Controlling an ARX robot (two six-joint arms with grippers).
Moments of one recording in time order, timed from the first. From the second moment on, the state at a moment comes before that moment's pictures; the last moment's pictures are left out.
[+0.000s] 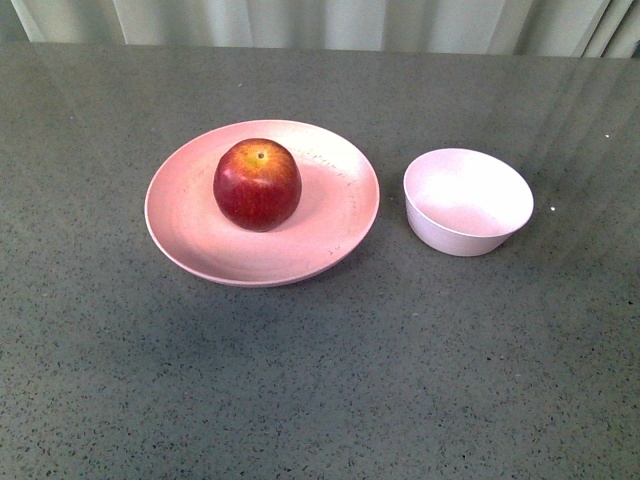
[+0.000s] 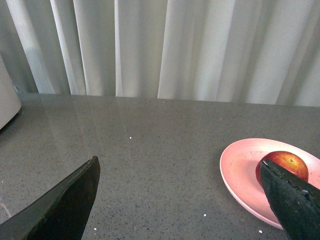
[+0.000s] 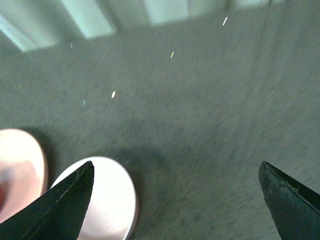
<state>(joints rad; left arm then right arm) 0.00 0.01 0.02 0.00 0.00 0.00 -0.06 1.54 0.64 0.62 -0.11 0.11</state>
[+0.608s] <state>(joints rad) 0.00 0.01 0.02 0.00 0.00 0.00 0.00 1.01 0.12 0.88 0.00 0.00</state>
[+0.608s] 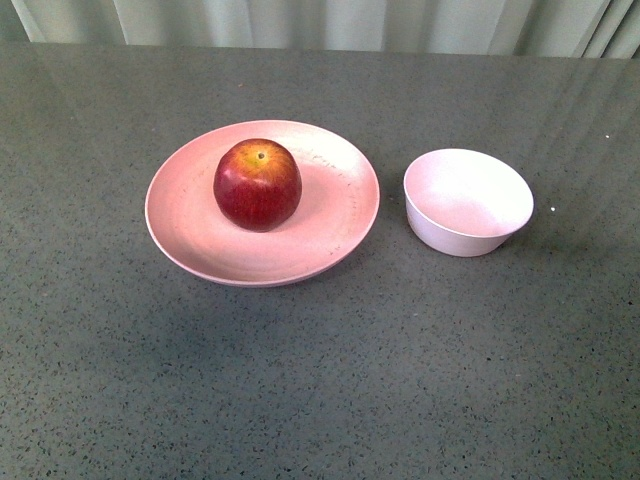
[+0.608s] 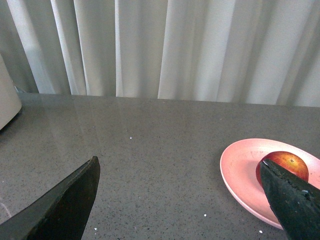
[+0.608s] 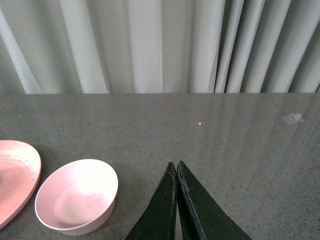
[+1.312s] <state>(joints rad) 0.00 0.01 0.02 0.00 0.00 0.00 0.00 0.56 0.02 0.55 0.00 0.00</state>
